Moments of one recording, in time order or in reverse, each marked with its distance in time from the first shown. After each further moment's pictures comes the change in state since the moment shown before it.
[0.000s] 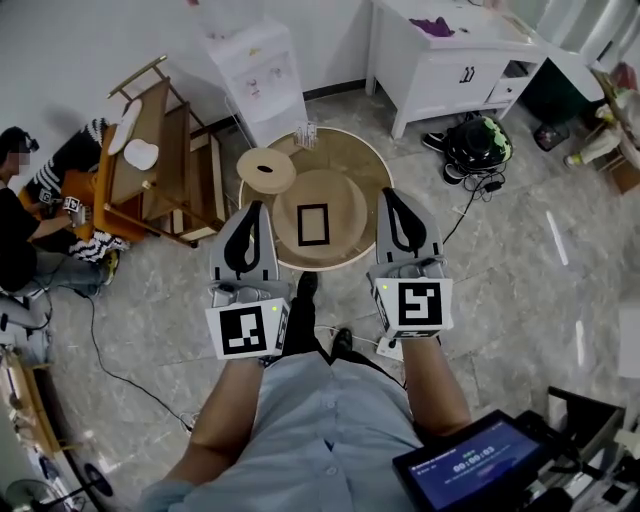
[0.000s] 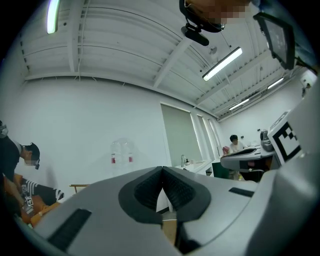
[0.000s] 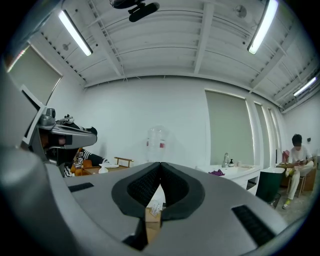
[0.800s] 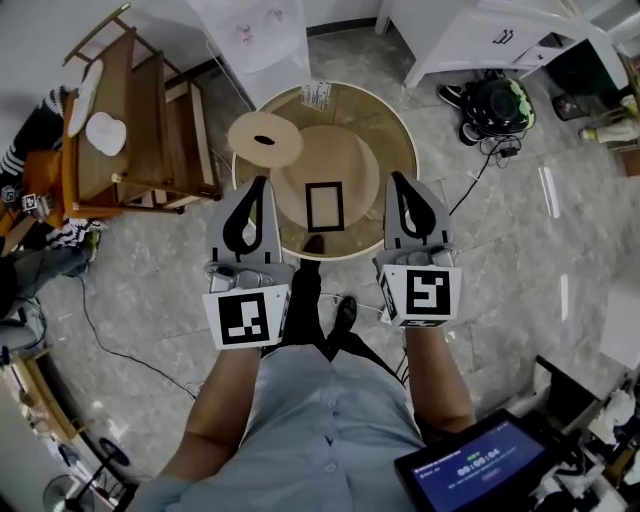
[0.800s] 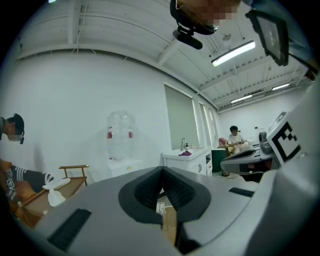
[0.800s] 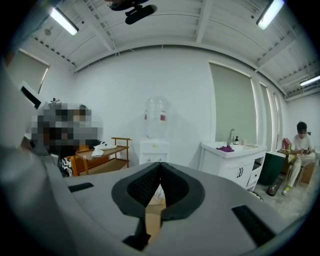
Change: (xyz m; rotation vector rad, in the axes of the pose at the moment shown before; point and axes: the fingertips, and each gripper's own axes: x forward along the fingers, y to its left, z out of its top) left arm 0.154 0.098 -0.133 -0.105 0.167 -0.060; right arm 0.190 0.023 -0.112 0.030 0.245 0.001
